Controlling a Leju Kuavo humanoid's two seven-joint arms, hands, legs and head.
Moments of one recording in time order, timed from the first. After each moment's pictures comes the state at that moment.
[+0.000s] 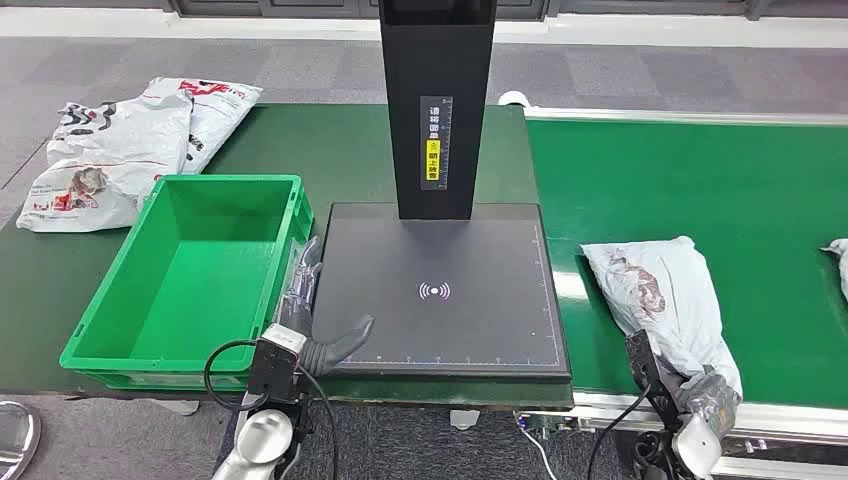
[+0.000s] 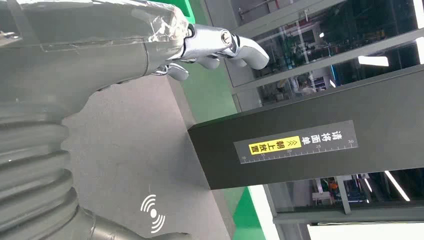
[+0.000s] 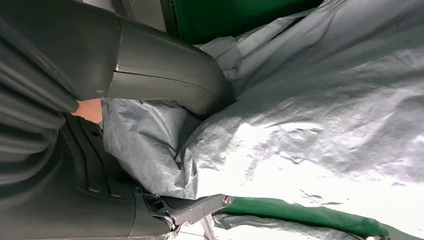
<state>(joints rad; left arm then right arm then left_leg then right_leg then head) -0.08 -0.15 -0.33 -1.41 -0.23 0.31 -0.44 -0.28 0.03 -0.44 -0.57 1.21 -0.54 0.22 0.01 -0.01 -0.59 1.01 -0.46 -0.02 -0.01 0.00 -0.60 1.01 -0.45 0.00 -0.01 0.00</state>
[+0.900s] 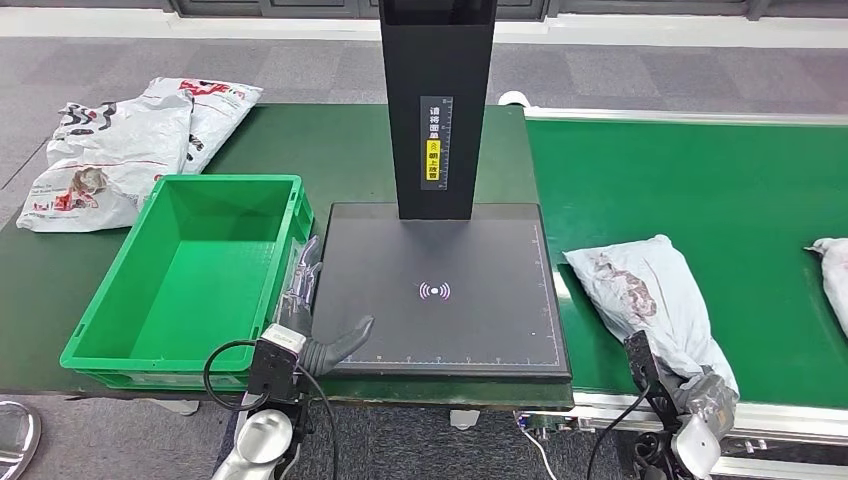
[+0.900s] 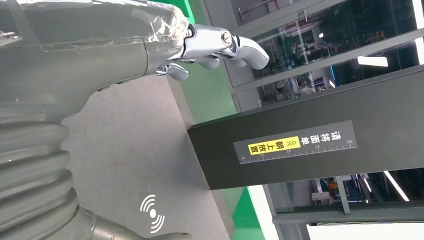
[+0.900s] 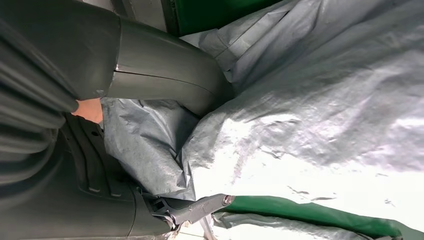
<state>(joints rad) -0.08 -0.15 -0.33 -1.41 -0.23 0.31 -0.44 -0.28 0.03 -0.44 -0.57 1.21 -0.54 0.22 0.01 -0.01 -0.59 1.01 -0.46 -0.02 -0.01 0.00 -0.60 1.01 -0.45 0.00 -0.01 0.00</state>
